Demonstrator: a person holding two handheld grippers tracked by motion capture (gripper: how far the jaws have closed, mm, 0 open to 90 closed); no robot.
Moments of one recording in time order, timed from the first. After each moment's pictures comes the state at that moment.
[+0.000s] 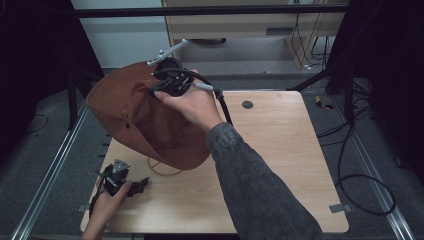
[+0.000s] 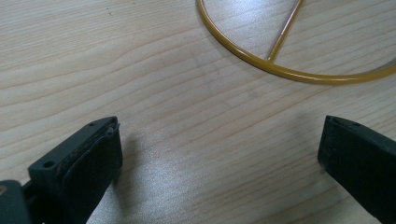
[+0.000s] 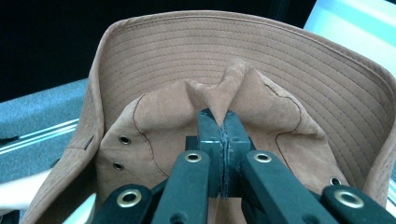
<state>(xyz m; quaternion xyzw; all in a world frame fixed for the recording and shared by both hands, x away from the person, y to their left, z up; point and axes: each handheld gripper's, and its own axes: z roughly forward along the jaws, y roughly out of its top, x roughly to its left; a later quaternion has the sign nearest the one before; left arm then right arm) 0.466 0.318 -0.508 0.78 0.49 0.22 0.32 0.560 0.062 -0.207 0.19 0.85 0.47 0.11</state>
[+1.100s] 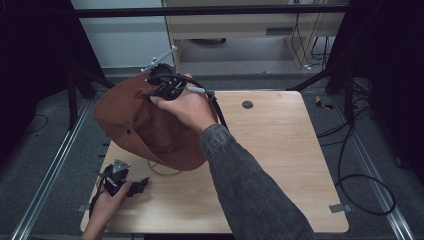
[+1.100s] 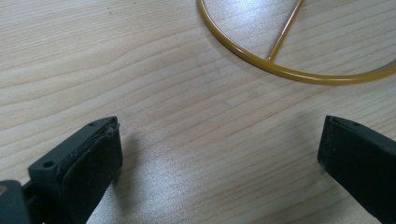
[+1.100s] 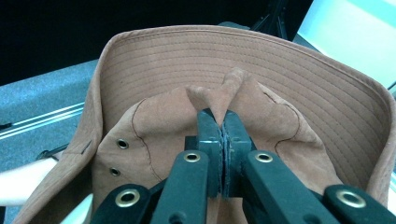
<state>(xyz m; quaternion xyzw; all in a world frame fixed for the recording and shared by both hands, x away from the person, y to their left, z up) 0.466 0.318 -0.508 0.78 0.50 0.22 0.32 0.569 0.079 -0.224 0.19 0.87 0.44 0.11</state>
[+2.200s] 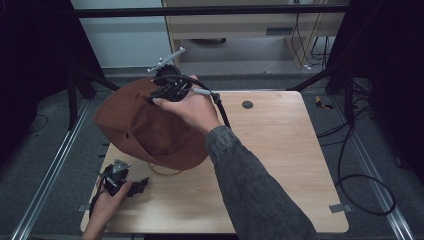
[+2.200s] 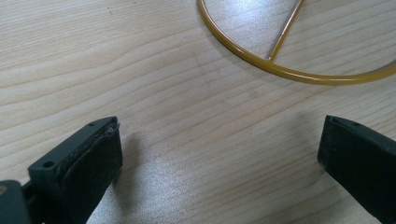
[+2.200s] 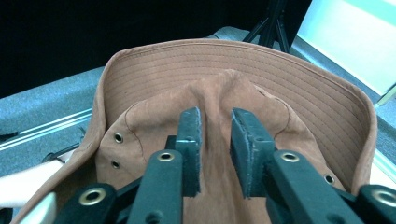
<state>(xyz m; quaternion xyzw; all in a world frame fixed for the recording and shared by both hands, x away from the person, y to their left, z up) 0.466 0.317 -0.508 0.78 0.50 0.22 0.32 0.567 0.066 -0.227 0.20 0.86 0.46 0.10</state>
